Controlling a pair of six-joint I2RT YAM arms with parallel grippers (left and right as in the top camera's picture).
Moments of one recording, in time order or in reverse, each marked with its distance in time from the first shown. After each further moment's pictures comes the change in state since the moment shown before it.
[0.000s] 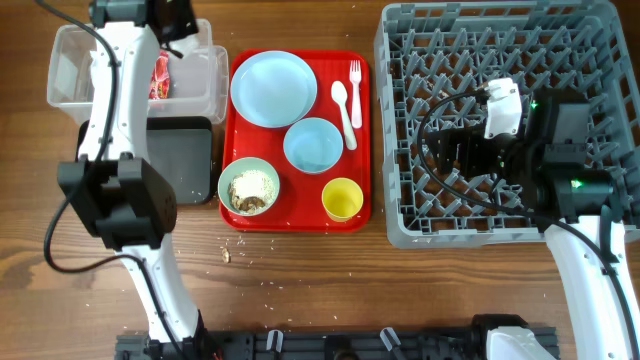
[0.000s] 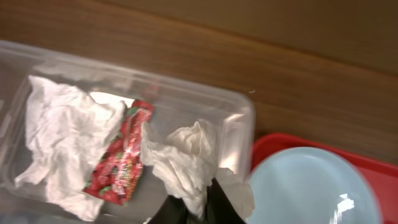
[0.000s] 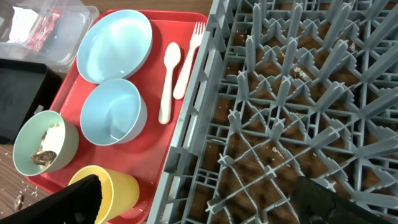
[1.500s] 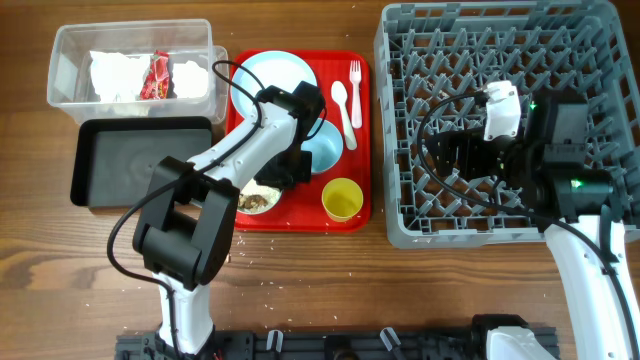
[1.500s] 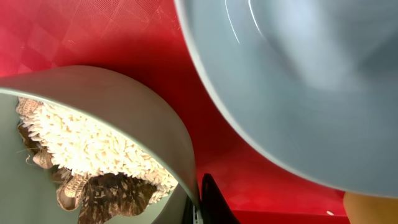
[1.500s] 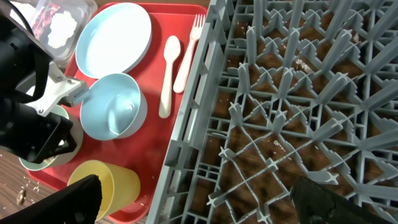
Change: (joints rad) left arm -0.508 -0.150 -0.705 -0.223 0.060 -0.209; right arm 0.000 0.001 0.000 -0.023 0.000 0.000
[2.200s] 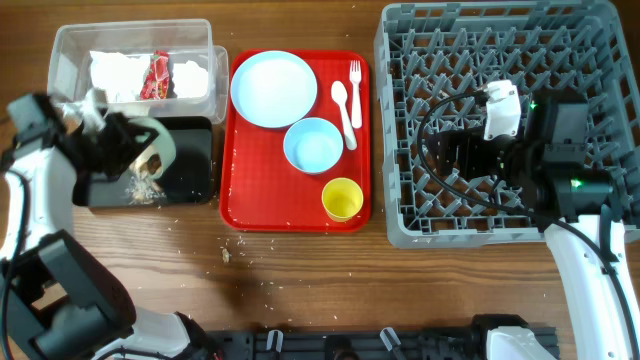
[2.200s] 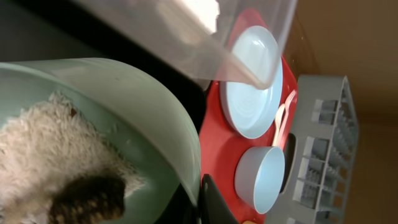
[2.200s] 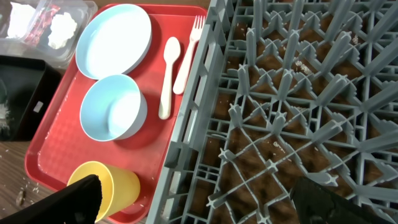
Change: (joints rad) left arm 1.015 -0.356 -0.322 0.477 0.811 0.216; right arm 0.000 0.001 0.000 0.005 0.000 0.000
